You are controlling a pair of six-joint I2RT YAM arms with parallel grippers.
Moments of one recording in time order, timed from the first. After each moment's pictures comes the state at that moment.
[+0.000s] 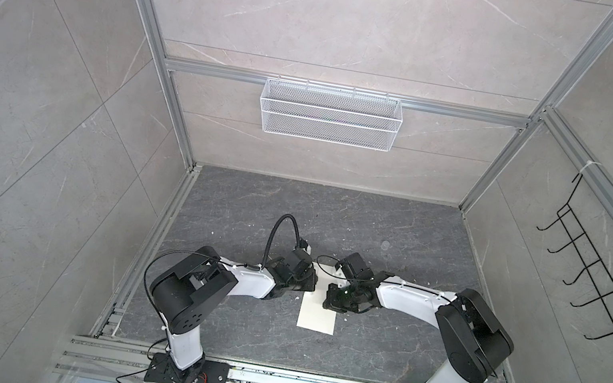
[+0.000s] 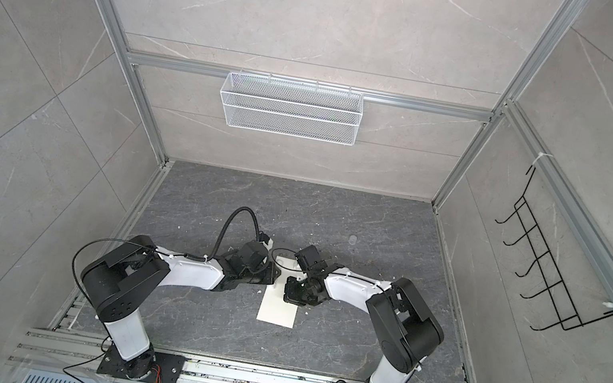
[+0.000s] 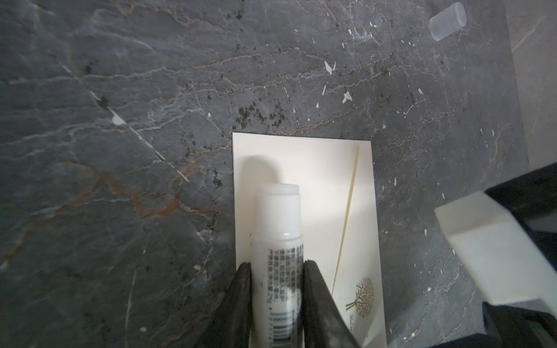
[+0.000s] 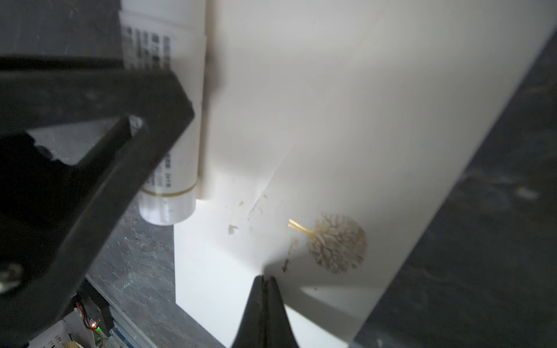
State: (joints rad) left arm -0.77 1.75 0.79 0.16 0.04 -0.73; right arm 0.69 1.72 0.90 -0.37 -0.37 0.63
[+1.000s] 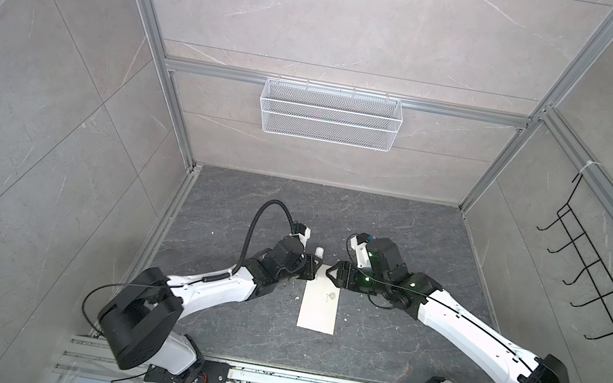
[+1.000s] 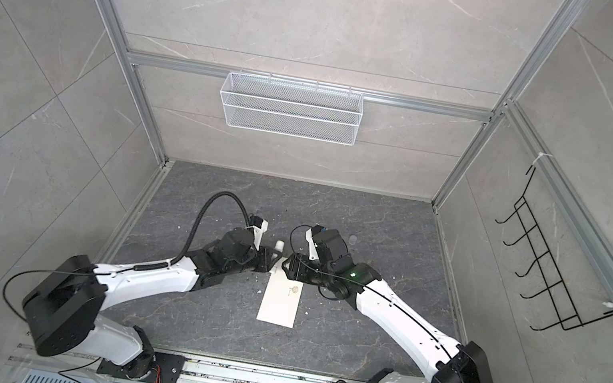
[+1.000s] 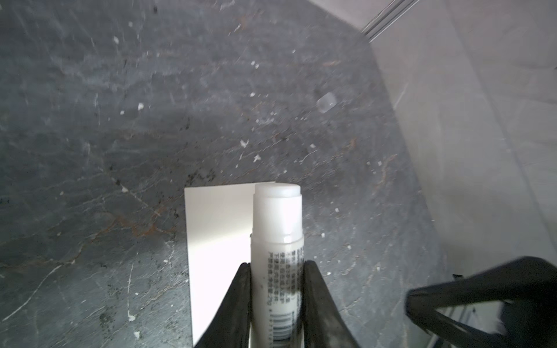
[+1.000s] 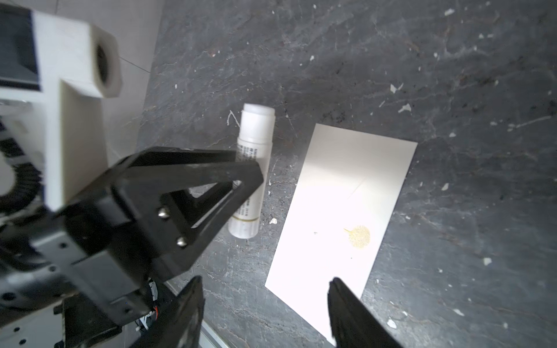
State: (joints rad) left arm -0.77 1.39 0.79 0.08 0.05 -0.70; right arm 0.69 1.29 0.98 -0.44 -0.24 0.64
